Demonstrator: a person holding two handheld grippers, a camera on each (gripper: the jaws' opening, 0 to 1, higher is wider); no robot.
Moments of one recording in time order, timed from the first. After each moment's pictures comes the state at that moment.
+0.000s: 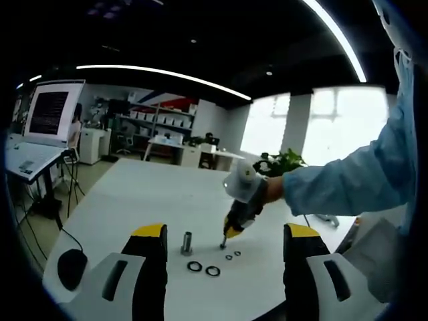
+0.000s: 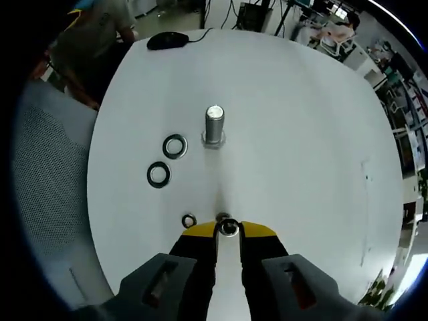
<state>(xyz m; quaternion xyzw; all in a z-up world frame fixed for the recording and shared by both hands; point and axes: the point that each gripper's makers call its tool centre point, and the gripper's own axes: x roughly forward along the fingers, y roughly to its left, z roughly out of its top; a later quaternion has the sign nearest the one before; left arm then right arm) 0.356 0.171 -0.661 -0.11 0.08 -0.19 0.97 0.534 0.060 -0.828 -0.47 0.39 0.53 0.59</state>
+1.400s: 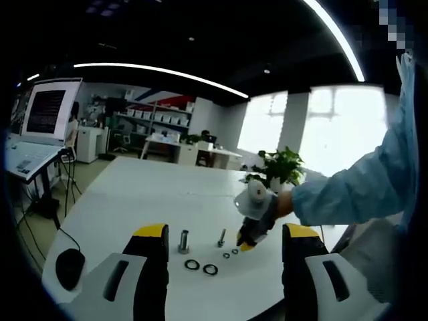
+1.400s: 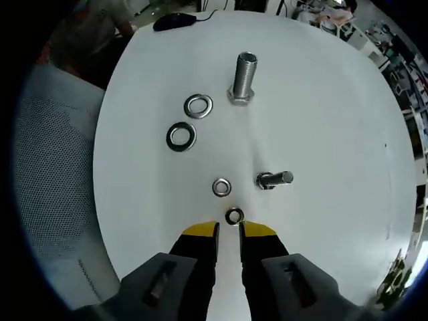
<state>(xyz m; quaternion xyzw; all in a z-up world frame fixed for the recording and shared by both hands) 0.356 0.166 -0.662 -0.11 0.09 -0.20 0.97 0.488 0.015 -0.871 -0.45 0.45 0.52 0.58</state>
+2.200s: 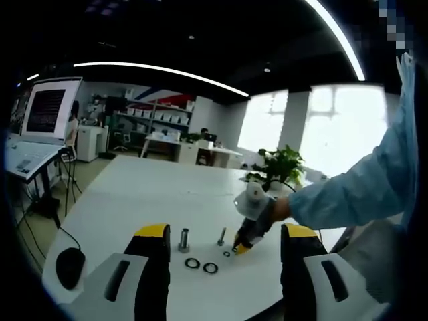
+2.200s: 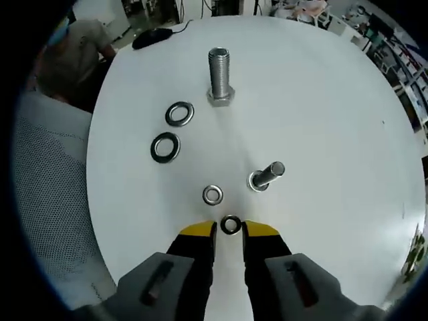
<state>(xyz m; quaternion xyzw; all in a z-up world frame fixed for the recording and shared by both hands) 0.356 0.167 -0.663 -0.11 0.10 -0.20 0.97 0.500 0.022 -0.878 -0.37 0.47 0.50 0.63</state>
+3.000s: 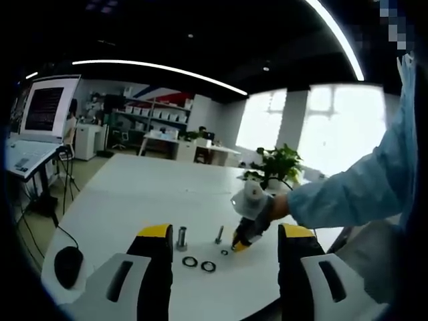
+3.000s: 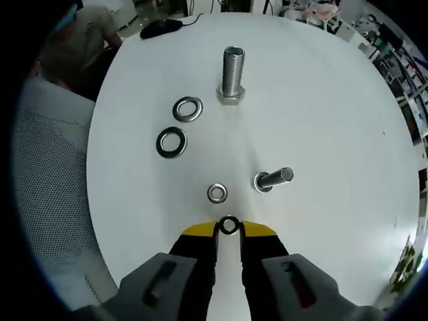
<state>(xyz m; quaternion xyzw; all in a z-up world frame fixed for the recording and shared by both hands) 0.354 0.164 -0.665 -0.11 0.10 -0.21 0.97 0.496 0.024 -0.870 -0.41 0.45 0.50 0.61</state>
